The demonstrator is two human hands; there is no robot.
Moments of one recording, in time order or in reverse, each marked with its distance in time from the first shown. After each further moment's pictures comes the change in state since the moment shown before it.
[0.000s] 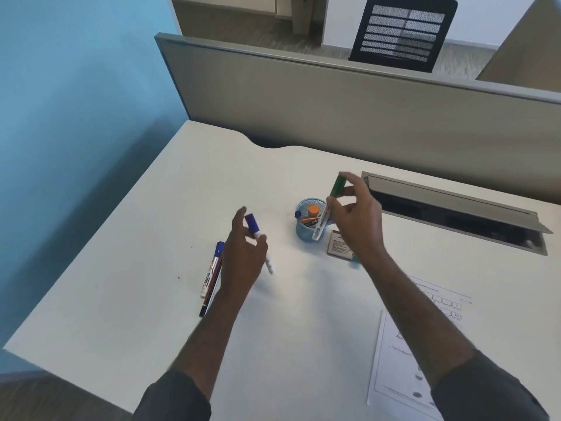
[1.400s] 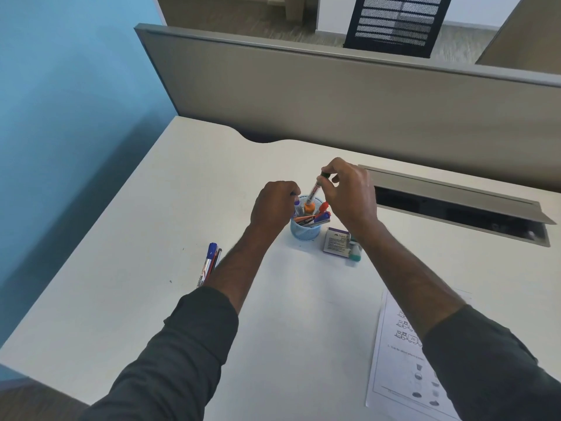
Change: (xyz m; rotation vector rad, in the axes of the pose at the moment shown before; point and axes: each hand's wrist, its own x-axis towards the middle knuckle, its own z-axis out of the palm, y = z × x) left_hand 0.086 0.068 0.069 0.441 -0.247 0.326; right_hand 0.053 0.010 0.008 -0.414 0.011 -0.266
